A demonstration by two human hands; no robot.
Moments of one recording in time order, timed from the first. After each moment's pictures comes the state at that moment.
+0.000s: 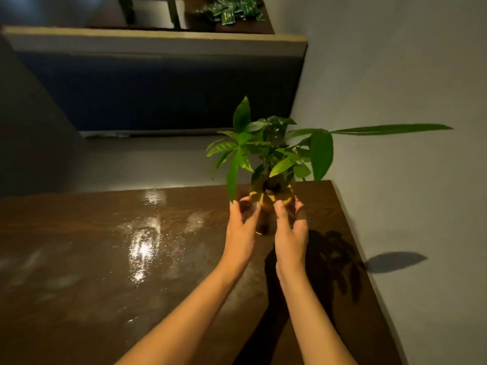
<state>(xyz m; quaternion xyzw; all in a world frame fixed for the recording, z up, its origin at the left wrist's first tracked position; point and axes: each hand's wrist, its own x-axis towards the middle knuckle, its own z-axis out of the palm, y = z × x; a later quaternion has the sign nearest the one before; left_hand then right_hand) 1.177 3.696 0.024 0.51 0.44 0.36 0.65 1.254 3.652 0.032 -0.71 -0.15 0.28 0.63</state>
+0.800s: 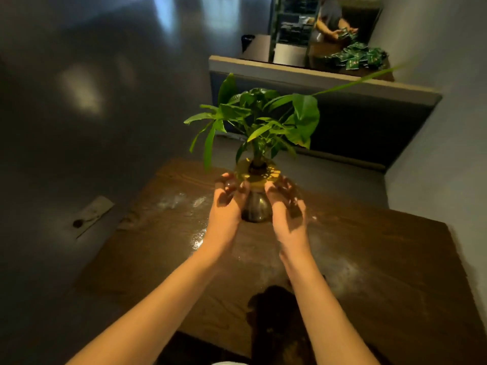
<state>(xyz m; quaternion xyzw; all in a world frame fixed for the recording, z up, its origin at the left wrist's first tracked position) 0.814 3.650 0.148 0.41 0.48 0.52 0.57 0.925 3.636 0.149 -0.58 -0.29 0.50 0.57</state>
